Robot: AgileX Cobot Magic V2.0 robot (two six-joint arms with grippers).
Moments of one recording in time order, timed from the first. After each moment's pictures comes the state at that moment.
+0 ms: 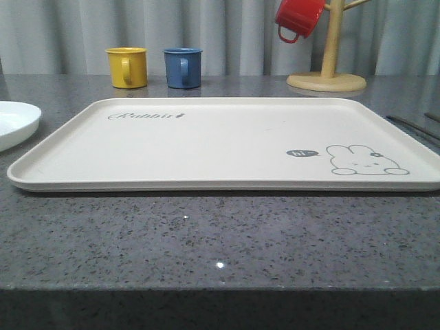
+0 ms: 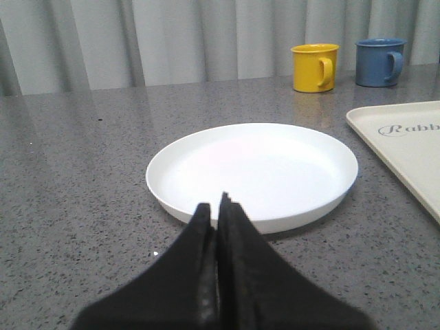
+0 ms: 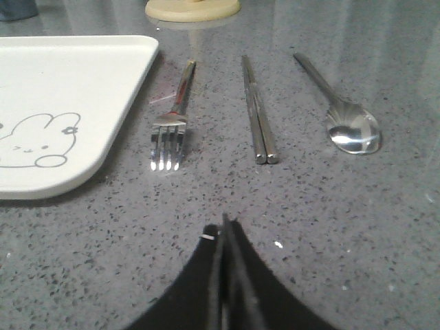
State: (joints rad) left arm 0.02 -0.01 0.01 -0.09 0.11 0.20; right arm -0.02 -0.01 0.03 0.09 0.28 0.01
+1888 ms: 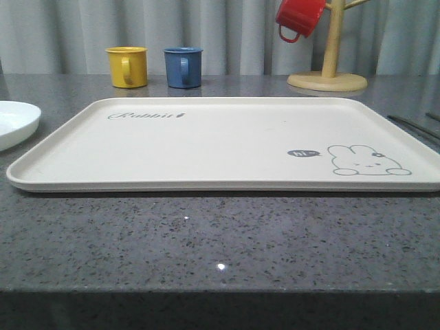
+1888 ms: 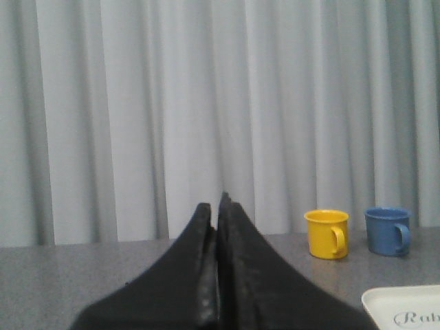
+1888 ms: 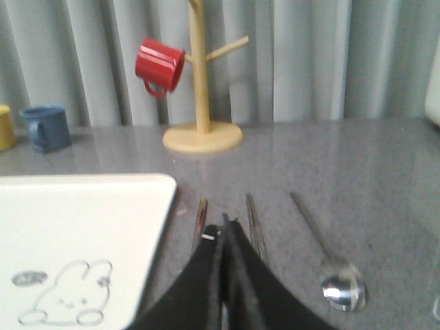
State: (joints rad) left arm 0.02 0.04 -0.21 -0.09 -0.07 0.20; right arm -0.02 -0.01 -0.16 0.10 0.21 0.01
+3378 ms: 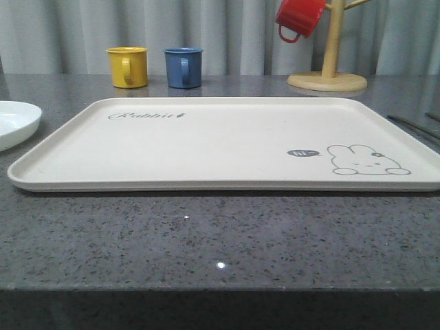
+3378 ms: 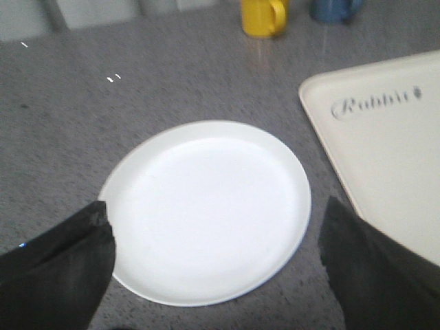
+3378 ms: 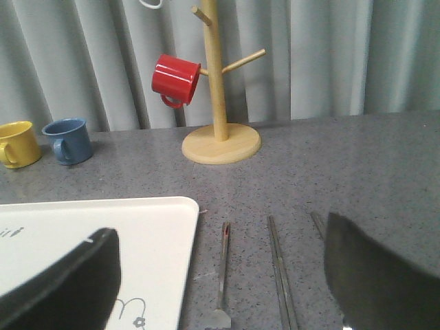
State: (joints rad) left arm -0.10 0.76 -0.70 -0.06 0.55 0.26; right arm -0.02 0.32 -0.50 0.16 0.35 0.01
